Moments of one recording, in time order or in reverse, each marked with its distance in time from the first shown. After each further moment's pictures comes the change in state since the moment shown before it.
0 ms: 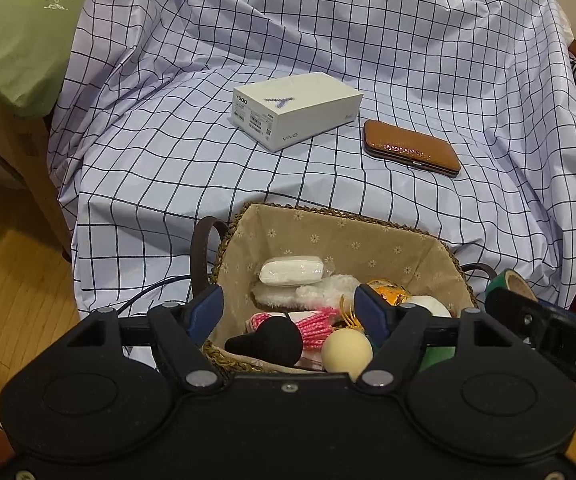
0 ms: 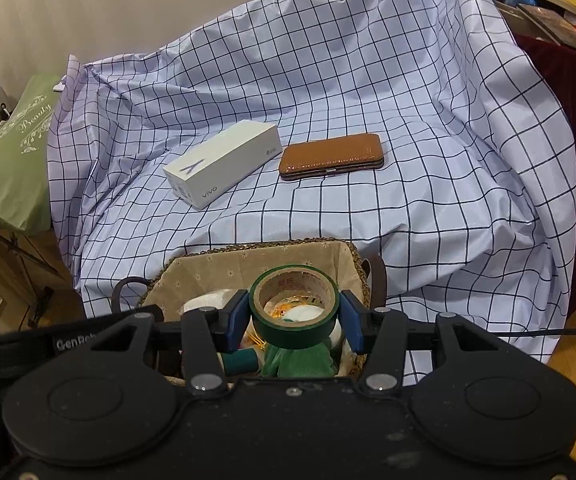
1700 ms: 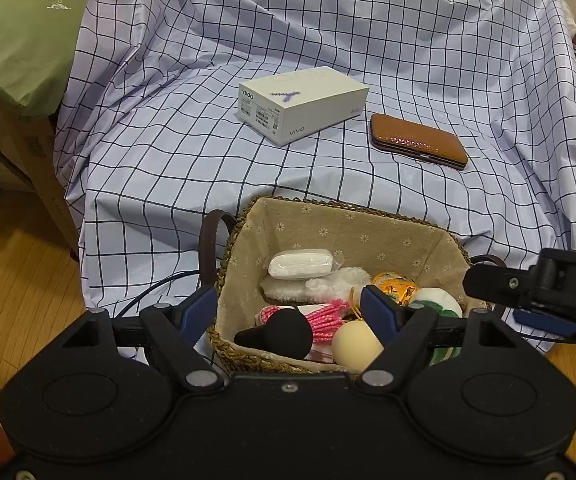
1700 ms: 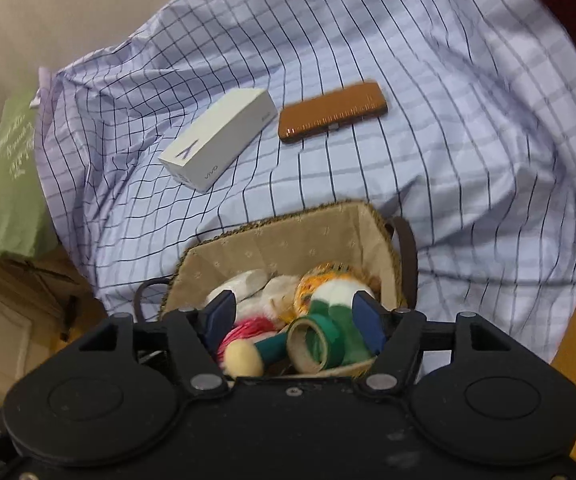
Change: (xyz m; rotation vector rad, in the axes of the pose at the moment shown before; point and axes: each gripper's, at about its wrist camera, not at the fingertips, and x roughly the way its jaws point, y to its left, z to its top) left arm 0.001 0.001 -0.004 0.014 0.006 0.022; right arm 0.021 -0.004 0.017 0.202 0.167 0.050
